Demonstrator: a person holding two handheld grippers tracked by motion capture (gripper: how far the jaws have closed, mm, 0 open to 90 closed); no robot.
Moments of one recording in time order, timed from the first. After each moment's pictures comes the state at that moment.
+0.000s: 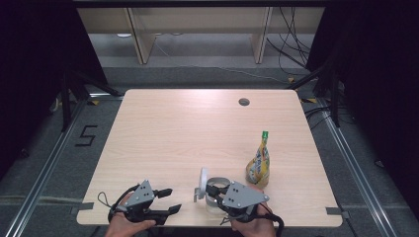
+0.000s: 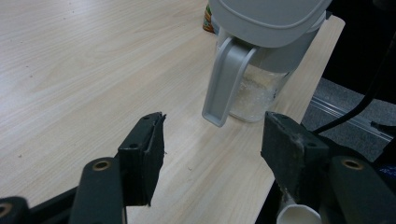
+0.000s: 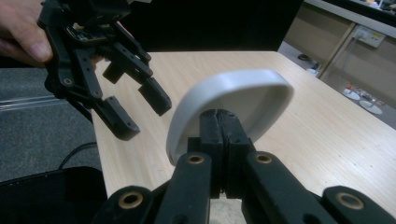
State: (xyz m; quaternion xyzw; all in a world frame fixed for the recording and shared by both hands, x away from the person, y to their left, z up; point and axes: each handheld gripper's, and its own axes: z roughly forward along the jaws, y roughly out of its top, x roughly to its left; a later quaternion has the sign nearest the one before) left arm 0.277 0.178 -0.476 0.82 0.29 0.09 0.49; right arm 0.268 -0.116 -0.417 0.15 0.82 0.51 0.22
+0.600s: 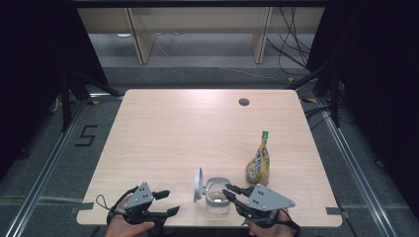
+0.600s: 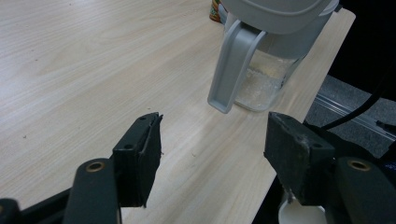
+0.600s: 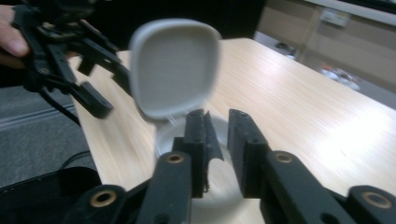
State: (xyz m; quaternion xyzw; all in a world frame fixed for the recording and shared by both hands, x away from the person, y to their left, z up) left arm 0.274 0.180 -0.483 0.81 0.31 0.09 0.49; right arm 0.257 -0.165 -0.425 0.22 0.79 0.52 0.23
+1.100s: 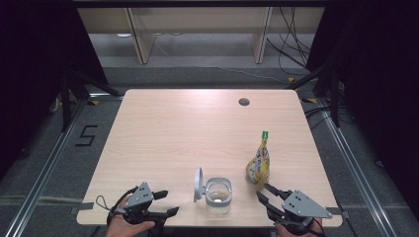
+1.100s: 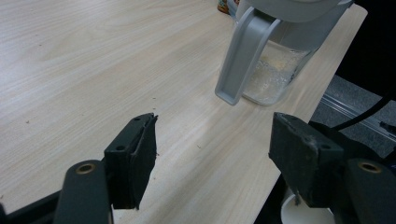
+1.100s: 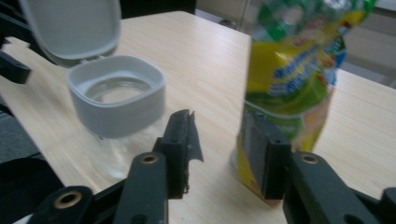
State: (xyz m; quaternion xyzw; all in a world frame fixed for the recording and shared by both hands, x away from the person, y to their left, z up) left arm 0.275 0.182 -0.487 0.81 0.33 0.09 0.48; right arm 0.242 -0.233 -0.440 0.33 0.77 0.48 0.27
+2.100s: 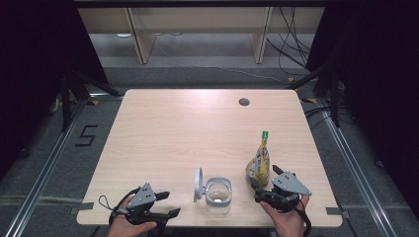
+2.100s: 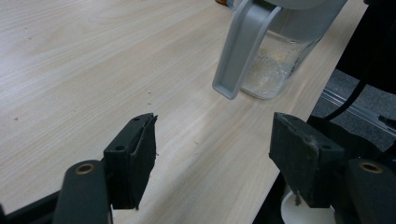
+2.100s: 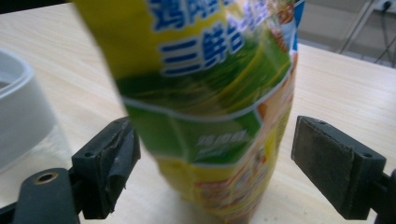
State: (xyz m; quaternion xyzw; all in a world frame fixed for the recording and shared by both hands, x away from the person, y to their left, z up) left arm 0.276 0.179 -0.491 0.82 0.32 0.08 0.47; right arm 0.299 -0.222 -0.473 0.42 0.72 0.45 0.31
